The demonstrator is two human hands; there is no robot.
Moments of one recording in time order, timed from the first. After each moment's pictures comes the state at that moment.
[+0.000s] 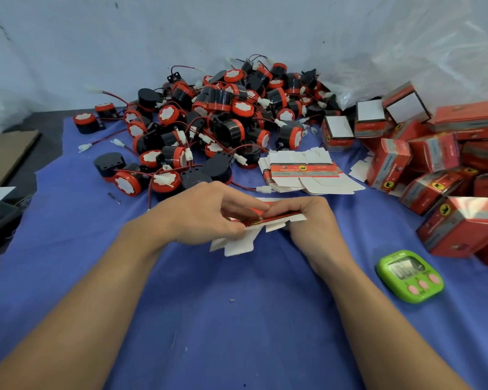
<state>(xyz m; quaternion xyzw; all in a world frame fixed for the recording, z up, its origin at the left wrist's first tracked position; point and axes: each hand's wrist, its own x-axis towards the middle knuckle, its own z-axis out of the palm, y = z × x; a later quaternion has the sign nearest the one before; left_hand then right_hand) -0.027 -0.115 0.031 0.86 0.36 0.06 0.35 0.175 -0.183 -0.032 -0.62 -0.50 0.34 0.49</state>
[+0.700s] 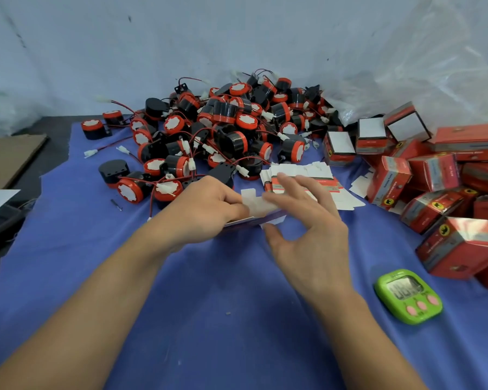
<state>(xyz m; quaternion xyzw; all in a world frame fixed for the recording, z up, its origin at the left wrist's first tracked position) -0.016 -0.119 0.038 0.79 0.47 0.19 0.34 0.160 -0.206 -0.010 -0.56 -0.63 -0.02 0.54</state>
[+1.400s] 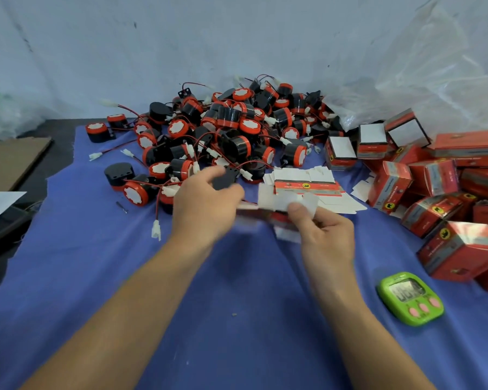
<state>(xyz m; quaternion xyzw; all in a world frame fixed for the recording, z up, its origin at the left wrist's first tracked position) 0.001 -0.134 0.037 0.61 0.58 0.44 0.32 0.161 -0.201 -0.012 -0.58 -0.41 0.26 0.65</state>
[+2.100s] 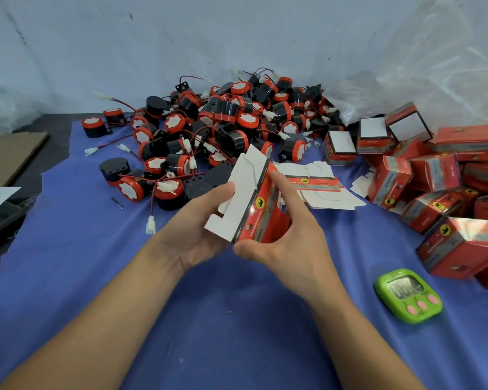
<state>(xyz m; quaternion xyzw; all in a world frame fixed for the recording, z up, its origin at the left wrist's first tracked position) -0.015 -0.128 0.005 0.42 0.17 0.32 0.83 0.146 -0.208 -0.005 -0.59 -0.60 0.25 0.49</state>
